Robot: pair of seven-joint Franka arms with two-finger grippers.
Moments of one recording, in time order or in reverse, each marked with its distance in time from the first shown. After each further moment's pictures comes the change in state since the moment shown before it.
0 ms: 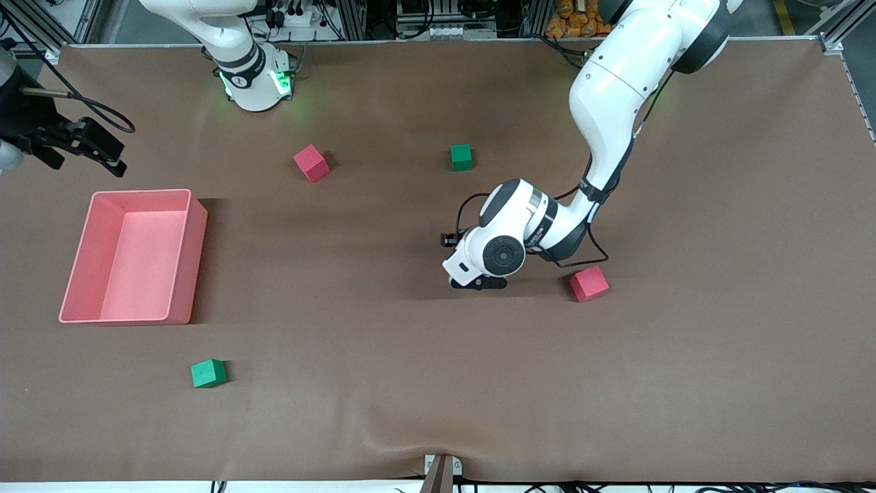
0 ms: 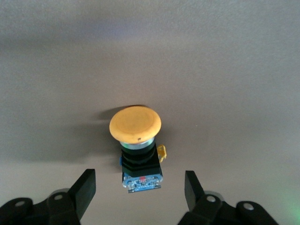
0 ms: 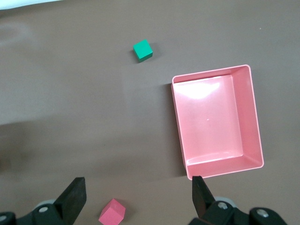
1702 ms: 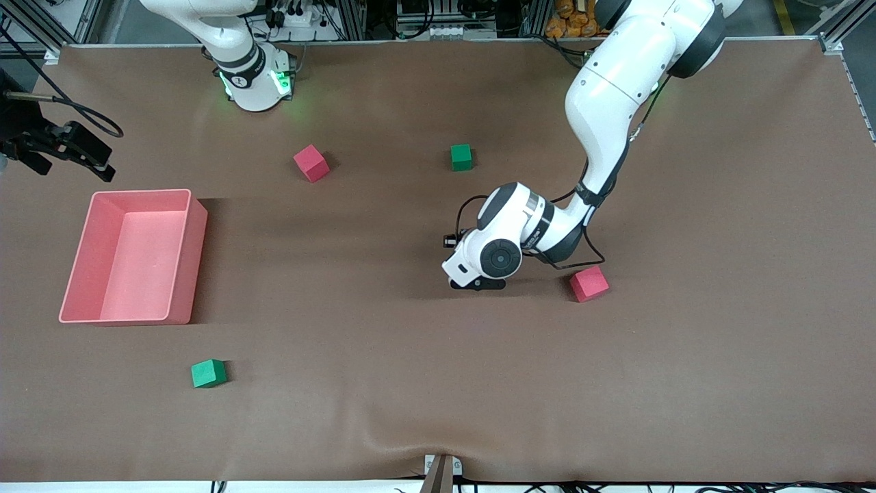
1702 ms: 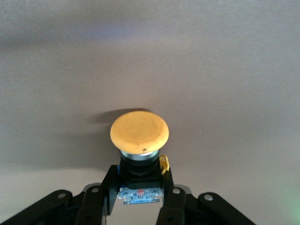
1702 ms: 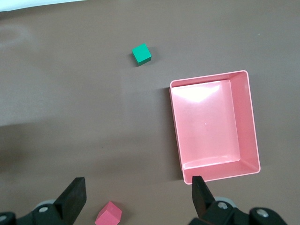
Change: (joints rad) left arm -0.016 0.021 0.009 0.019 0.000 0.004 0.004; right arm -0.011 0.019 0.002 0.022 0.000 0.000 -0.026
